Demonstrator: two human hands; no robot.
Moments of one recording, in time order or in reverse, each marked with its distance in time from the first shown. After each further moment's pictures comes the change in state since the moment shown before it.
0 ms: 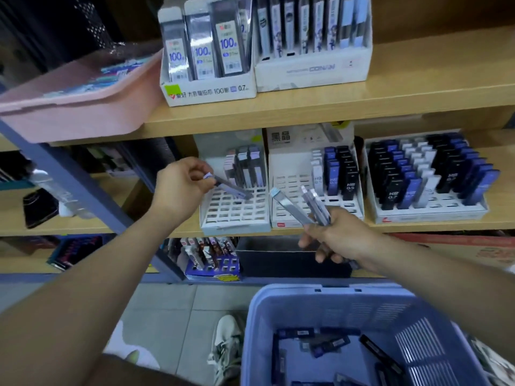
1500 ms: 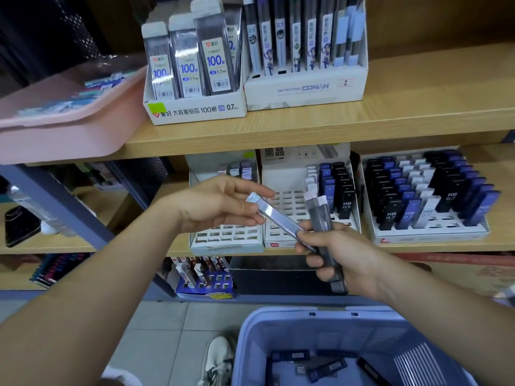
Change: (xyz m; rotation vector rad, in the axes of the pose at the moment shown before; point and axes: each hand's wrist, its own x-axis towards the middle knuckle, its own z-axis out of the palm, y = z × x) left_hand 0.018 0.060 0.016 -0.638 -0.935 -0.234; right_hand 0.009 -0.007 -0.009 0.553 -0.092 0.100
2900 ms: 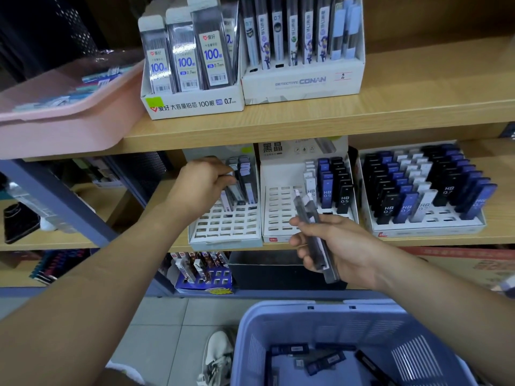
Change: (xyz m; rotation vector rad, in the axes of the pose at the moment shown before) left_hand 0.027 -0.030 -0.038 1.209 0.698 0.501; right_hand -0.005 -0.003 0.003 0.064 -0.014 -0.002
